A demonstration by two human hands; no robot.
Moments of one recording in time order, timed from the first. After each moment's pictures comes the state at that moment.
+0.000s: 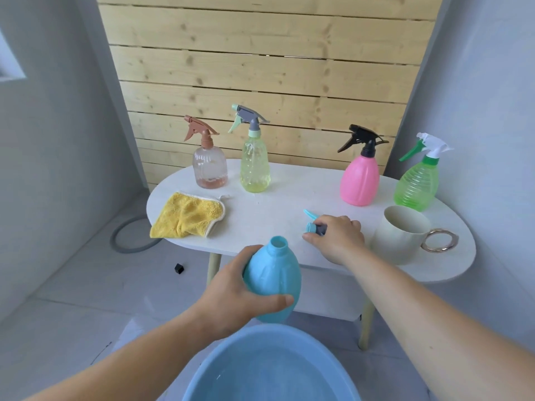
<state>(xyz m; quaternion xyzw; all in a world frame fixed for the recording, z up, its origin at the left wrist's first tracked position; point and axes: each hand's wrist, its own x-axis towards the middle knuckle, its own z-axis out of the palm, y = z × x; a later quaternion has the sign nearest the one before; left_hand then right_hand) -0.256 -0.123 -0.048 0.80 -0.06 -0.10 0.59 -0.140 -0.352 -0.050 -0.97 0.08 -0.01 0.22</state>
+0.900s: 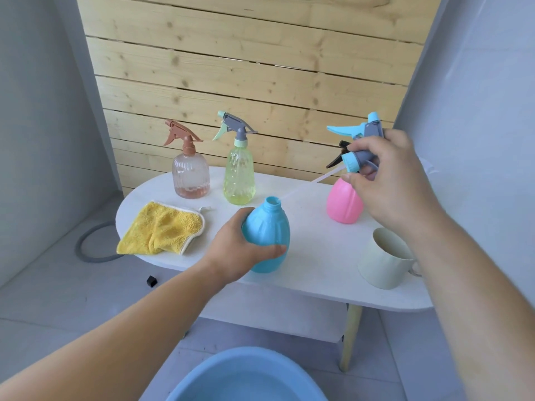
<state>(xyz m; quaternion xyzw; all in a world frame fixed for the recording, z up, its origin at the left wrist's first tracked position) -0.156 -0.155 -0.022 0.81 -0.04 -0.01 0.58 -0.160 -0.385 0.100 -0.91 -0.07 -0.28 0.31</state>
